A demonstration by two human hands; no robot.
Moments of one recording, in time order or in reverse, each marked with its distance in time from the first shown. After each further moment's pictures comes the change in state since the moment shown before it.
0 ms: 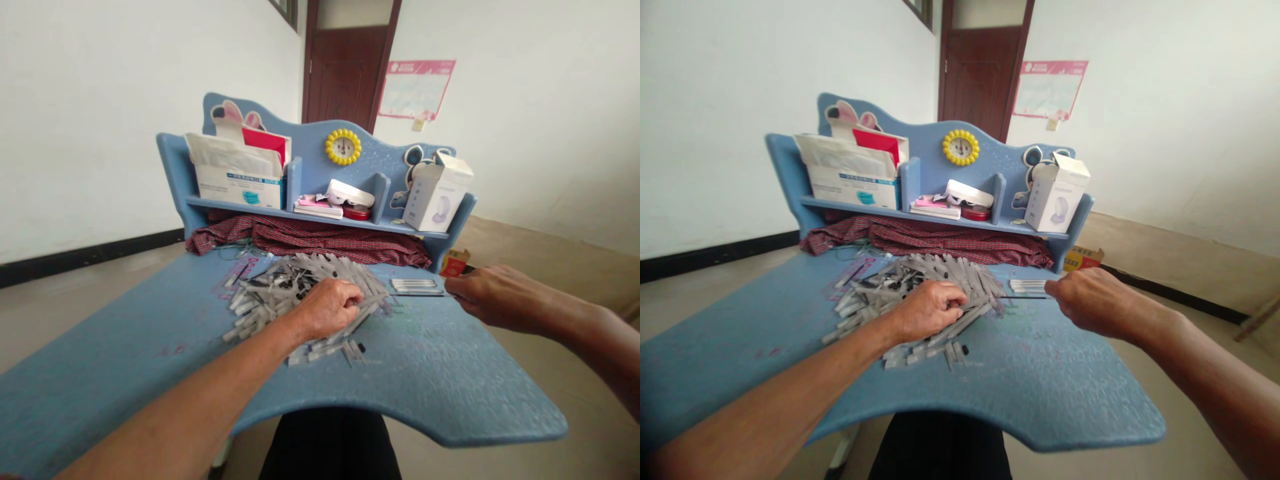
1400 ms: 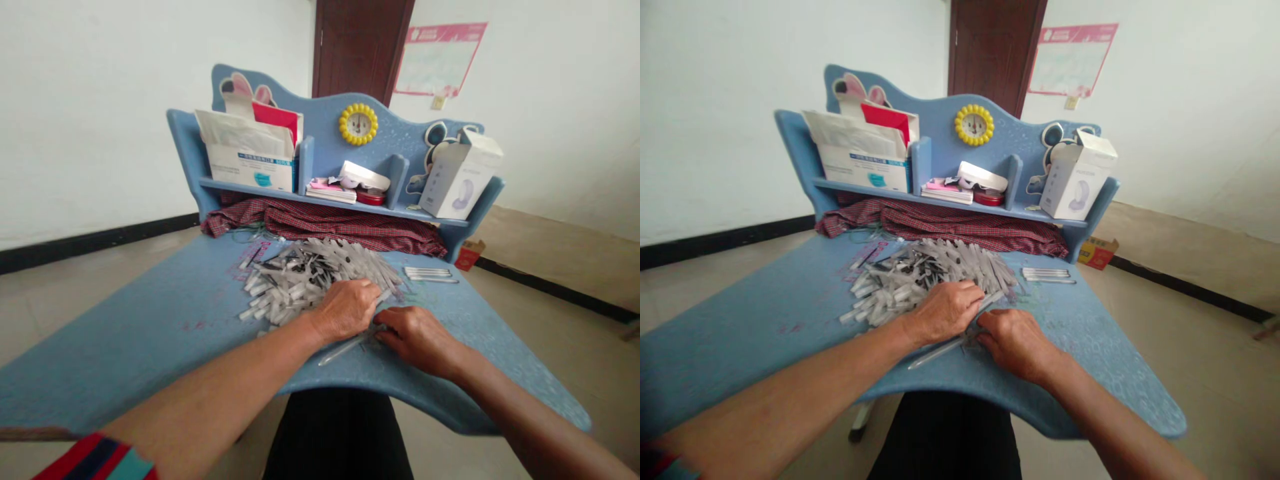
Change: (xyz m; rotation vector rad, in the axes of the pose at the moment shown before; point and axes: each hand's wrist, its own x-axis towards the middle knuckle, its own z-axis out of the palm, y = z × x) left_hand -0.011 0.006 0.031 0.312 -0.022 0.058; right_hand 0.038 -0.130 0.054 0.535 -0.025 -0.036
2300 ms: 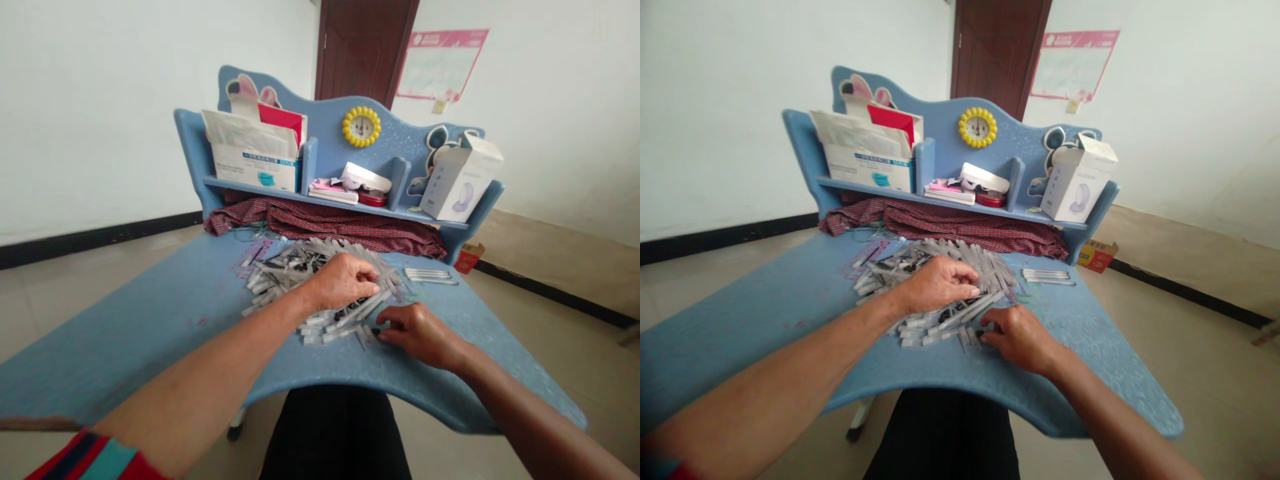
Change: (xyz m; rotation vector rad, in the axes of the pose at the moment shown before) left_hand 0.012 -0.014 -0.045 -0.680 -0.042 -0.219; right_hand 0.000 0.016 0.001 0.311 0.029 0.055
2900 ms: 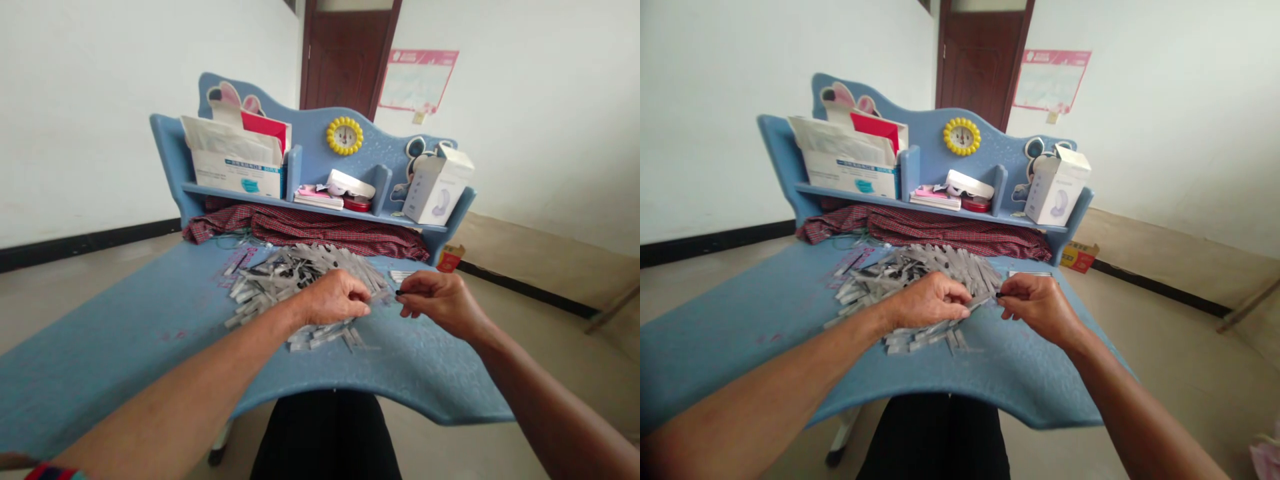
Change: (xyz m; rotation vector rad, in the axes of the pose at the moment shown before) left_hand -0.003 0.004 0.005 0.000 -0.224 0.009; right_hand -0.011 -0.001 -0.048 0.502 0.360 0.117
